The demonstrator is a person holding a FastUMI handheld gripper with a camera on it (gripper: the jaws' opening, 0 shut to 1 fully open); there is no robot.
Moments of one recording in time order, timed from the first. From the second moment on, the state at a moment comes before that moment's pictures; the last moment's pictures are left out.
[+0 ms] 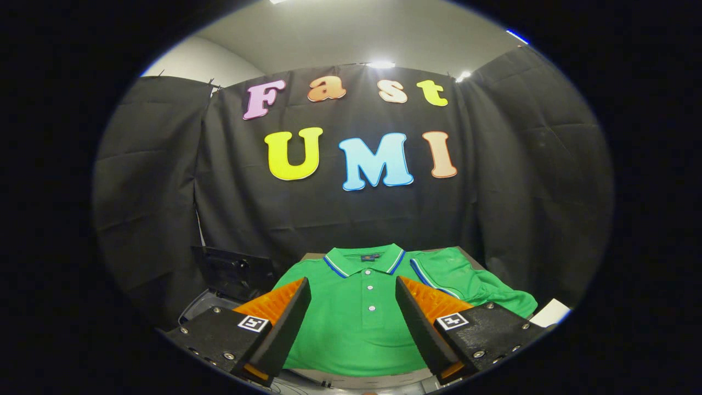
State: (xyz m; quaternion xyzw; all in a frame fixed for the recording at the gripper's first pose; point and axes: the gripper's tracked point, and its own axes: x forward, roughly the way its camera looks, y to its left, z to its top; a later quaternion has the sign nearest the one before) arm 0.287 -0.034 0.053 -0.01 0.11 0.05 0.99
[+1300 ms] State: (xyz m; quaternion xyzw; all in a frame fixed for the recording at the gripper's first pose) arm 0.372 -0.043 -0.032 -0.02 0.31 0.05 0.95
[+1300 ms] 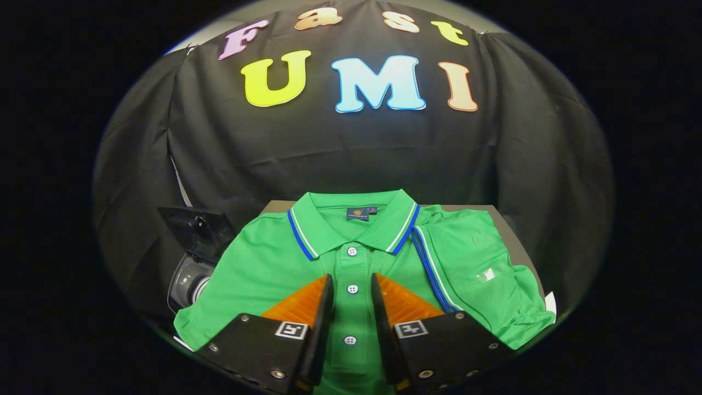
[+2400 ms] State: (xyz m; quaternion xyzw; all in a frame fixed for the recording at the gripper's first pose) arm 0.357 0.045 0.089 0.12 0.12 0.16 0.97
